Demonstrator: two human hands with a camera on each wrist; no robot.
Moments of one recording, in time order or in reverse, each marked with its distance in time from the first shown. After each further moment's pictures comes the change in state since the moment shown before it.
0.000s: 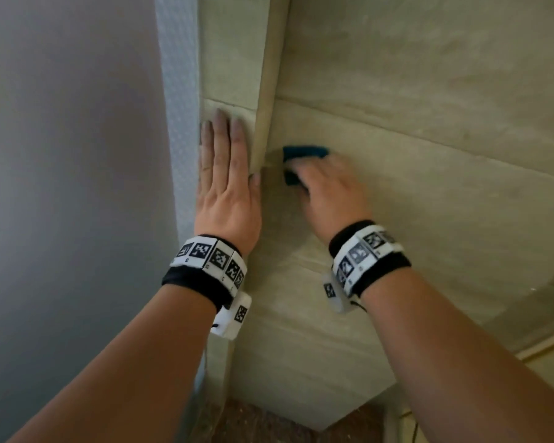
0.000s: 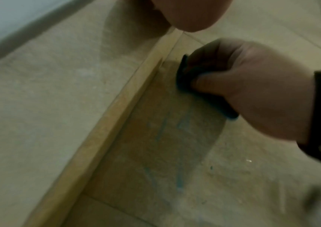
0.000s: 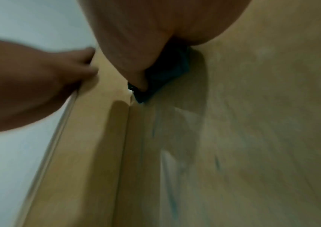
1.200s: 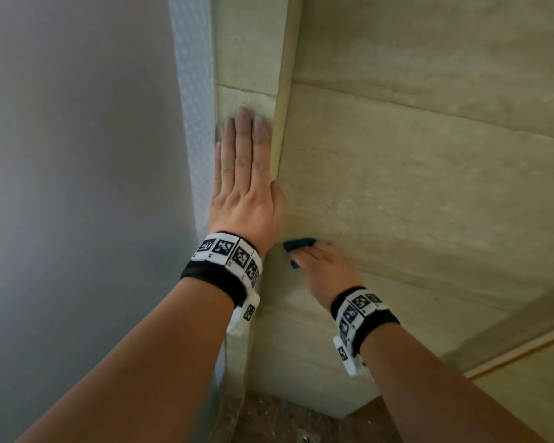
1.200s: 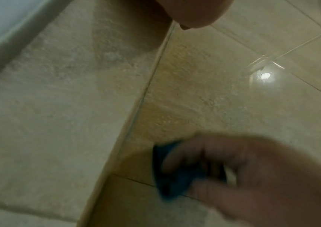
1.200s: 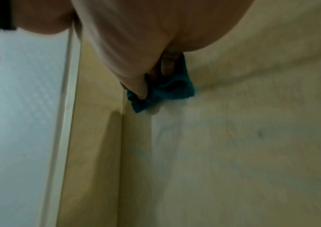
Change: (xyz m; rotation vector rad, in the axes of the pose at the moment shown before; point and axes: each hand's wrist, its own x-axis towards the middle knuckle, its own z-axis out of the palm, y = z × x) left_hand -0.004 -0.017 0.007 0.106 -0.035 0.128; right_hand -0.123 -0.022 0.091 0.045 -0.394 0.079
